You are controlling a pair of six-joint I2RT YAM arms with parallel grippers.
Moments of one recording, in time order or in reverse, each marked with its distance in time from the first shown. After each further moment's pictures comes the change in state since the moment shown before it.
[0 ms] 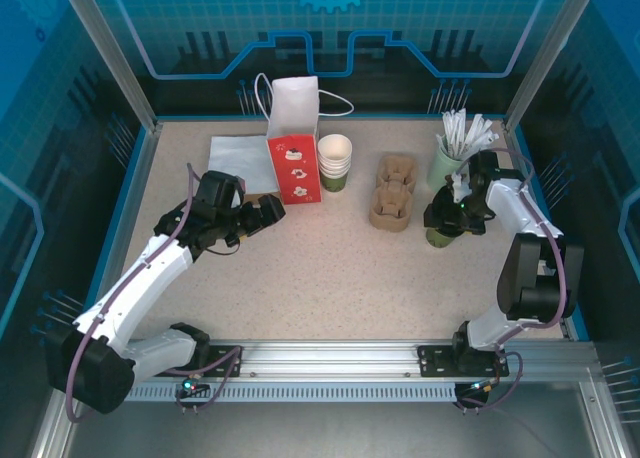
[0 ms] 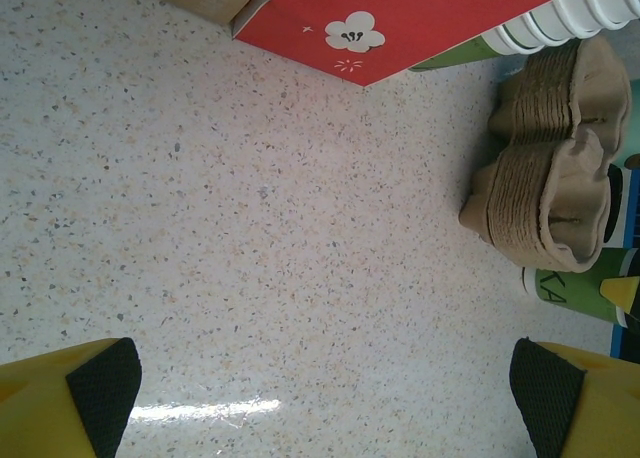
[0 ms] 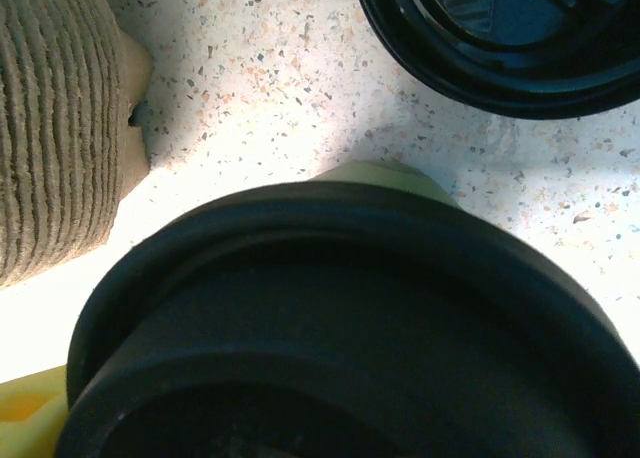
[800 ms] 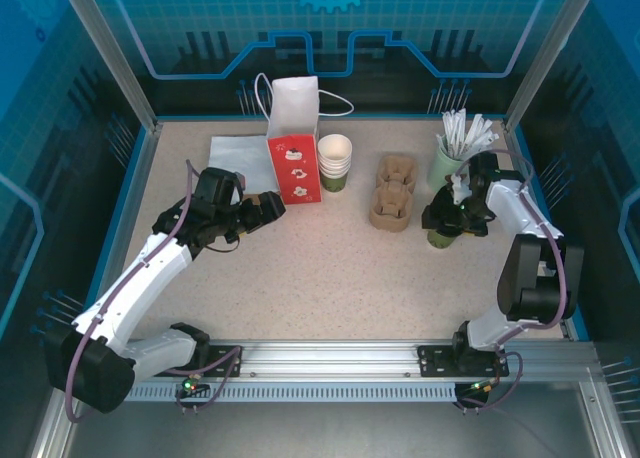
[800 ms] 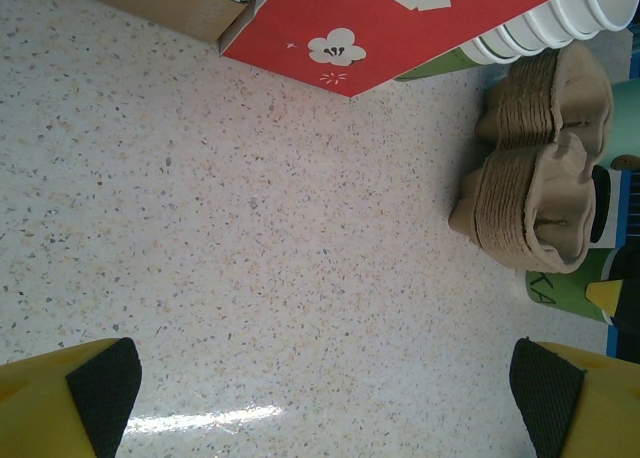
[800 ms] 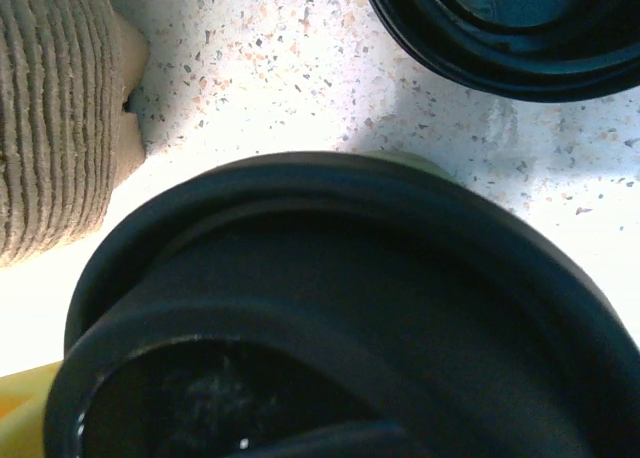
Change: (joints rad) left arm 0.002 0.002 0.029 -0.008 -0.002 0.018; right arm -0.002 -0.013 -0.007 -0.013 0.002 -0.011
